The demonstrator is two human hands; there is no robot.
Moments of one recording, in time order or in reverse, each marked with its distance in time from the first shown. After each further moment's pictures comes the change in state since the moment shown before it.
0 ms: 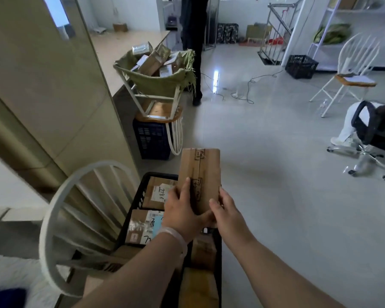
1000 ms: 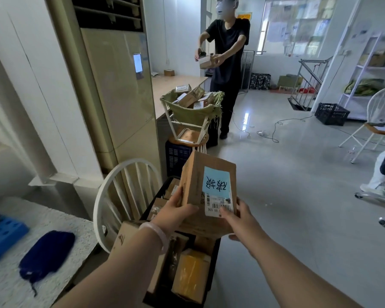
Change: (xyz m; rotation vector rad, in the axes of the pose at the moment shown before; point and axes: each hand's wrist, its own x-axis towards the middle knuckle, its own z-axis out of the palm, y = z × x) left_hand -0.156 0.015 -0.047 -0.742 -0.072 -0.141; right_hand -0.125 -0.011 -0.058 -0.191 -0.114 -0.030
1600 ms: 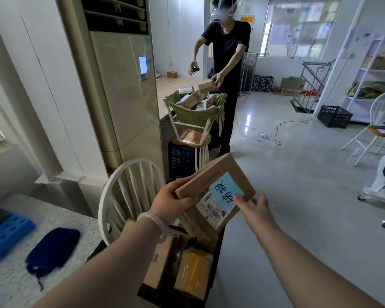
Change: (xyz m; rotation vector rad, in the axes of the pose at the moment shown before) left_hand -0.010 0.017 -0.016 0.140 0.154 0.250; right_hand 0.004 -0.006 -0.020 0.127 0.202 0.010
